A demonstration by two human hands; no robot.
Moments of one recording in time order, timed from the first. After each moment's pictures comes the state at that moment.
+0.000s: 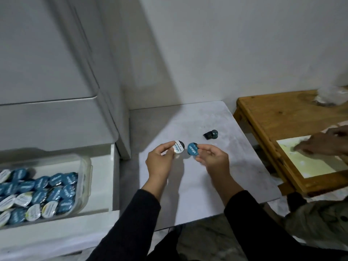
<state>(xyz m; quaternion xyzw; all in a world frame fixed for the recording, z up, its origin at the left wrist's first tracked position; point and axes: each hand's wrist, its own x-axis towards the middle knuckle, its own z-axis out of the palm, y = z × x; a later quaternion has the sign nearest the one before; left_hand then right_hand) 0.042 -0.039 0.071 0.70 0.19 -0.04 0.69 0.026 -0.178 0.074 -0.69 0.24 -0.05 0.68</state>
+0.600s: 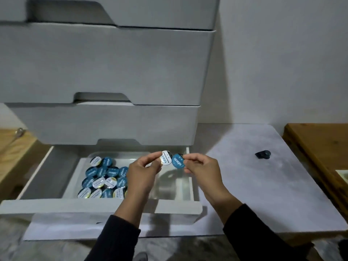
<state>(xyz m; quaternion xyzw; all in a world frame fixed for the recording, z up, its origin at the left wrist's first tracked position) -0.029 0.191 0.126 0.69 0.20 0.06 0.70 -0.011 0.040 0.132 -0.73 0.09 0.04 0.68</state>
